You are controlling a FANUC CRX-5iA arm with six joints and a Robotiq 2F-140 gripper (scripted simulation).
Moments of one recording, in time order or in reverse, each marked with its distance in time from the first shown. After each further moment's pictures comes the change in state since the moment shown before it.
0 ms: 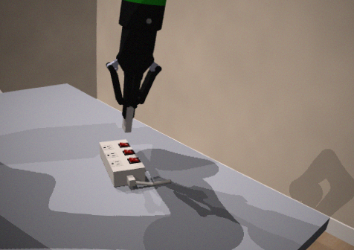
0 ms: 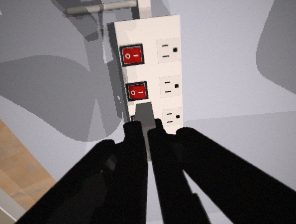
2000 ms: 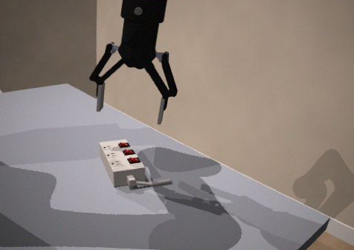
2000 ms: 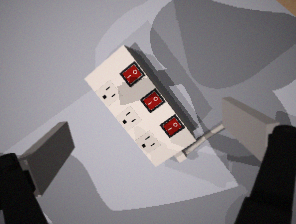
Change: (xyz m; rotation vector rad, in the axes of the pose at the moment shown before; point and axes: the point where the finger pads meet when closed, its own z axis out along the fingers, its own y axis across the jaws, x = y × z) arm 0.003 -0.002 -0.016 -0.021 0.003 -2.590
